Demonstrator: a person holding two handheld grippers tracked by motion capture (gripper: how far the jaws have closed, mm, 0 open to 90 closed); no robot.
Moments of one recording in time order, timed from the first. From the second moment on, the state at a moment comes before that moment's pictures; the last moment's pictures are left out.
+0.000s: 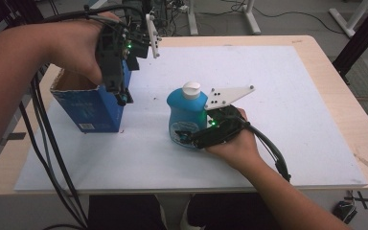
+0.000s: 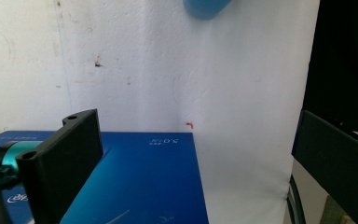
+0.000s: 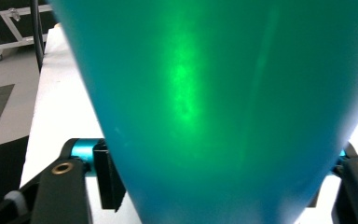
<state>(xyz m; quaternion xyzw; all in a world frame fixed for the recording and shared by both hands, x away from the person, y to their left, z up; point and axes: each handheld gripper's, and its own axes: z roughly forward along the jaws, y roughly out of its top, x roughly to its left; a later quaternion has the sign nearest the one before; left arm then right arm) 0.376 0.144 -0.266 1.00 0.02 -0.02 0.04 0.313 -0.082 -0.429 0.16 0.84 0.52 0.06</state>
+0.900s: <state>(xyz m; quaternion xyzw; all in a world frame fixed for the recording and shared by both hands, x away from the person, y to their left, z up) 0.374 0.139 -0.267 1.00 0.02 -0.02 0.04 0.311 -0.084 -0.430 0.15 0.83 0.53 0.07</state>
